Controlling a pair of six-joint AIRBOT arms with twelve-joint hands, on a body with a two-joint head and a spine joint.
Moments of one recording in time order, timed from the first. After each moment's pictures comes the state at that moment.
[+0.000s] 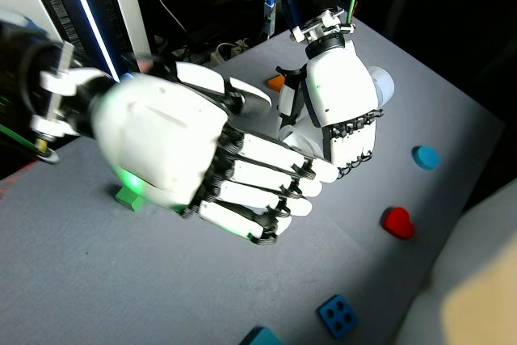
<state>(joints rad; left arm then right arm) 0.41 -1.08 0.88 1.62 0.61 -0.79 -0.55 -1.09 0.78 -2.20 -0.92 2.08</state>
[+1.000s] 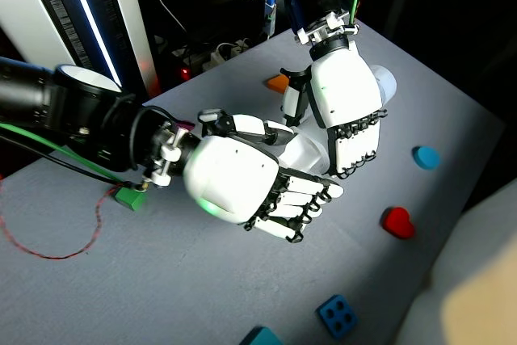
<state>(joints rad) 0.41 -1.08 0.90 1.62 0.62 -0.79 -0.62 -1.34 1.04 -2.21 -0.82 2.22</state>
